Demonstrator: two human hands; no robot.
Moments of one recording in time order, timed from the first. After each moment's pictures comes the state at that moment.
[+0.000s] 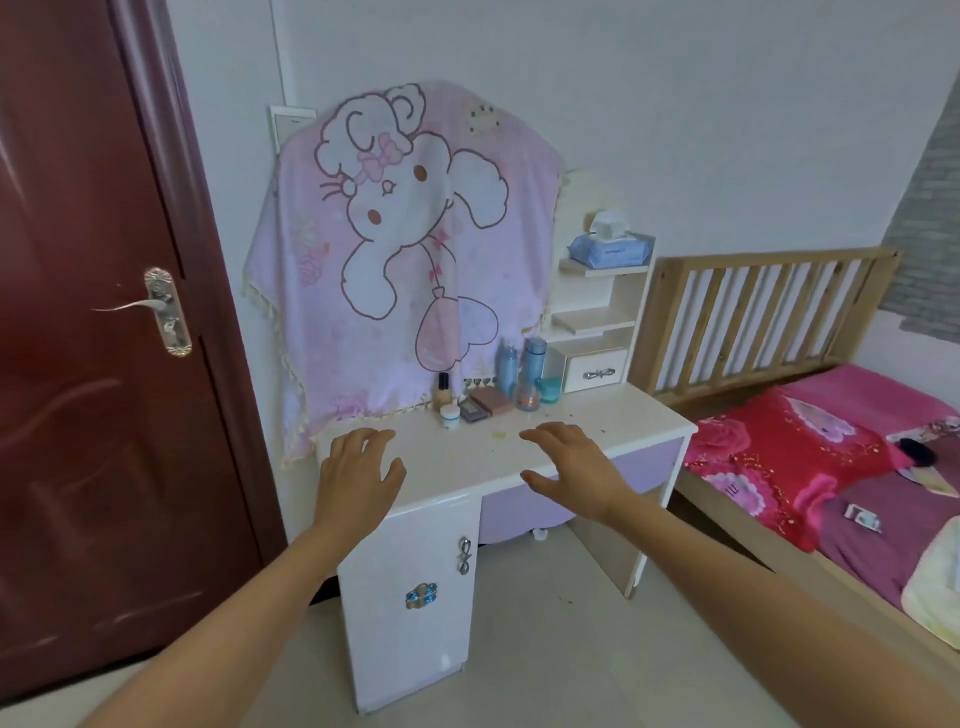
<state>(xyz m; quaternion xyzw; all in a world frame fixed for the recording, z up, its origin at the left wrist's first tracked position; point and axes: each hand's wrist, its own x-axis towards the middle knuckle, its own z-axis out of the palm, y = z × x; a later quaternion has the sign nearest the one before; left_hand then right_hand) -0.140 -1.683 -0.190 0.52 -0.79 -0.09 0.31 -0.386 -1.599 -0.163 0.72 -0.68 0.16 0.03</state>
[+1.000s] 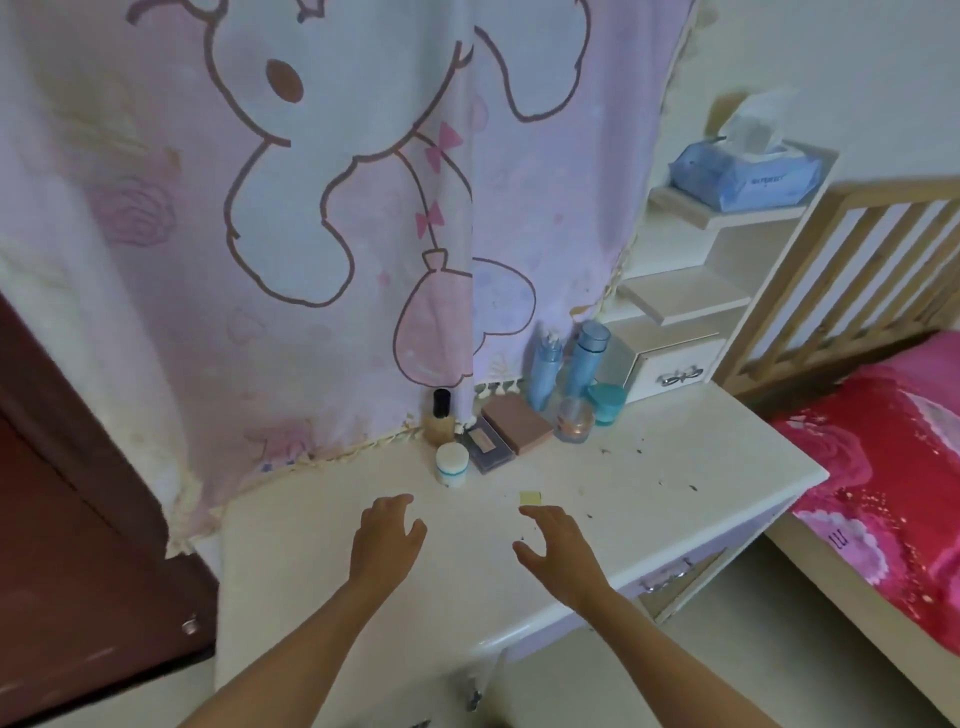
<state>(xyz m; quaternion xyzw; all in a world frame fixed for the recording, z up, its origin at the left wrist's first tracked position) -0.284 -2.029 -0.369 0.60 -0.73 -0.30 0.15 -0.476 -1.930 -0.343 0.58 -0.76 0.21 -0.21</state>
